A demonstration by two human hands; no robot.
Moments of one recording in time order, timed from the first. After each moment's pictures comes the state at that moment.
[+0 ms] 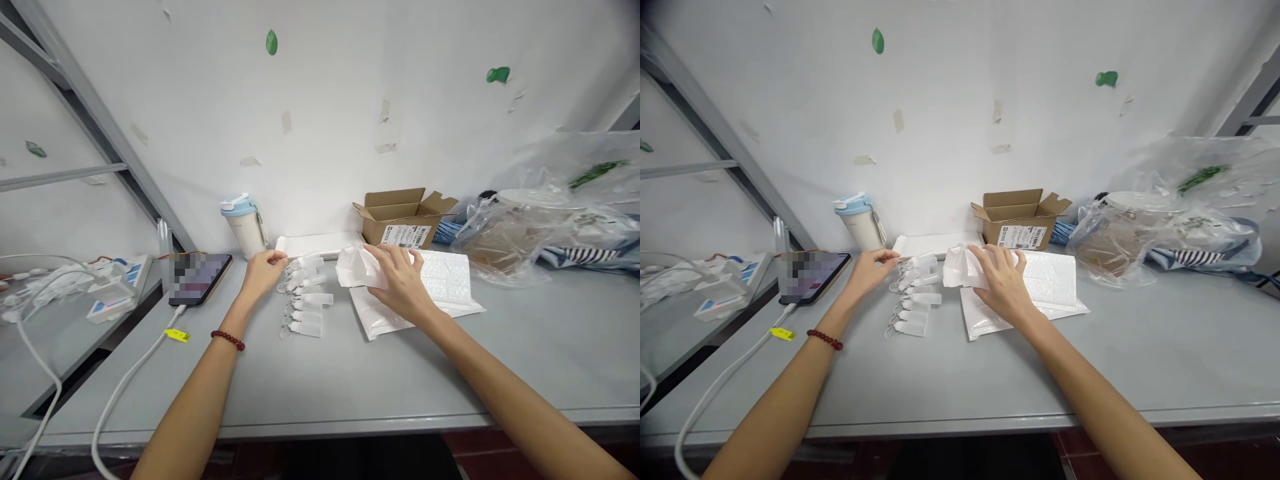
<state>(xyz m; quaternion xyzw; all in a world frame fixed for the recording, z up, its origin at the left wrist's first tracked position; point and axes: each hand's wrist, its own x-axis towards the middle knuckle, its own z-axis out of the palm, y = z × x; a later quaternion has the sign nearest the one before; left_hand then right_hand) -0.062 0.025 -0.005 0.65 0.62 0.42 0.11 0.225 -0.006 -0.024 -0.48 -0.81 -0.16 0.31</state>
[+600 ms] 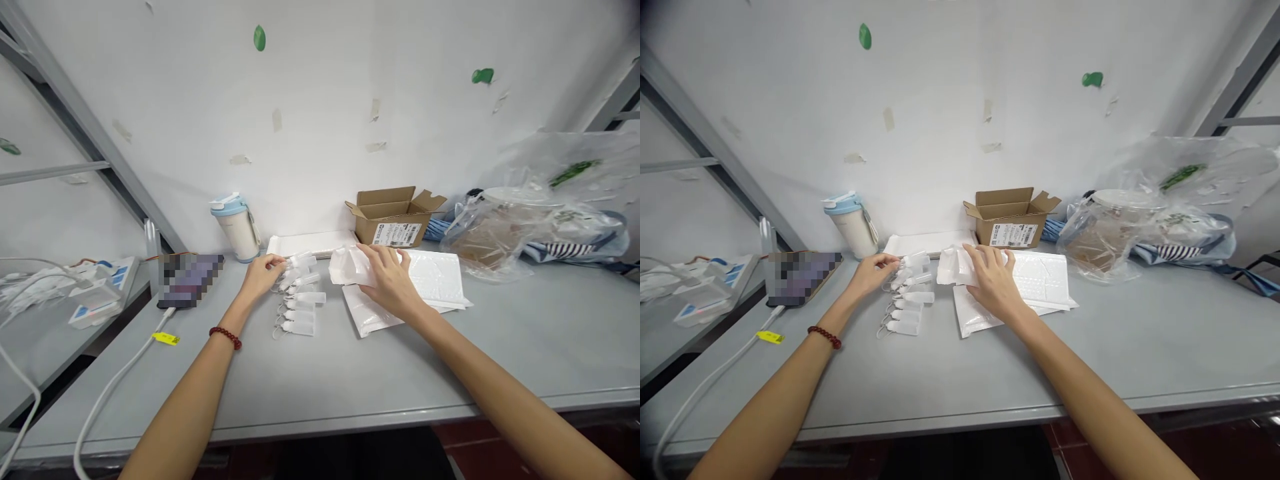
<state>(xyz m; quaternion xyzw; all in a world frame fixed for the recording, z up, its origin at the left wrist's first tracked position) -0.064 0.040 -0.031 0.67 0.61 0.39 0.15 0.223 -0.004 -0.028 -0.50 -0.81 -0.14 0.28</state>
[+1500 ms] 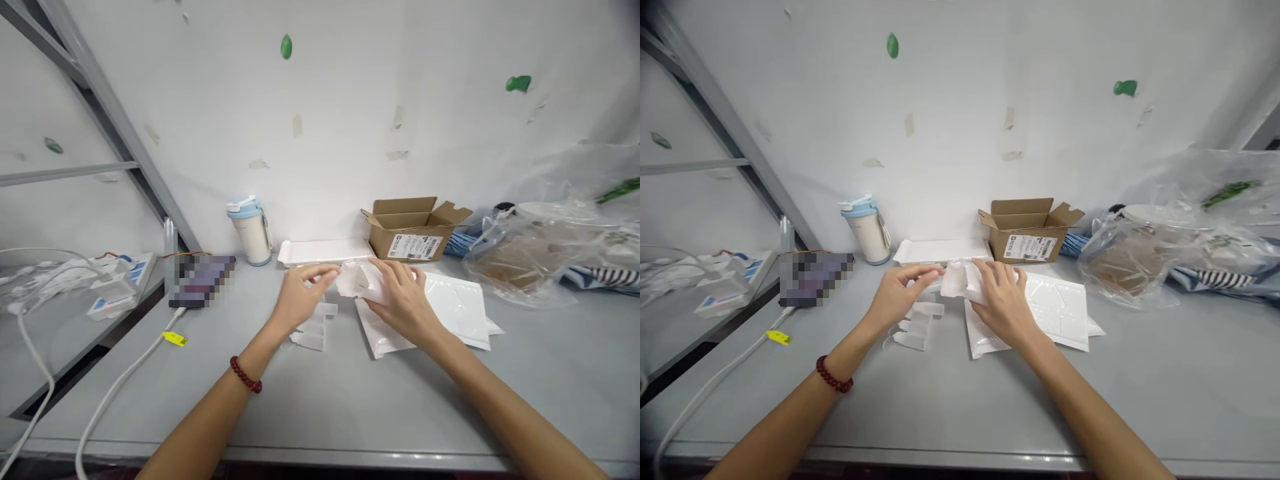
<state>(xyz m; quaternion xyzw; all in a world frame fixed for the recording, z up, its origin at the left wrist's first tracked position) 0.007 -0.019 0.011 0.68 0.50 0.48 0.26 0.214 -0.009 -0.027 -0.47 -0.81 -0.13 0.31</state>
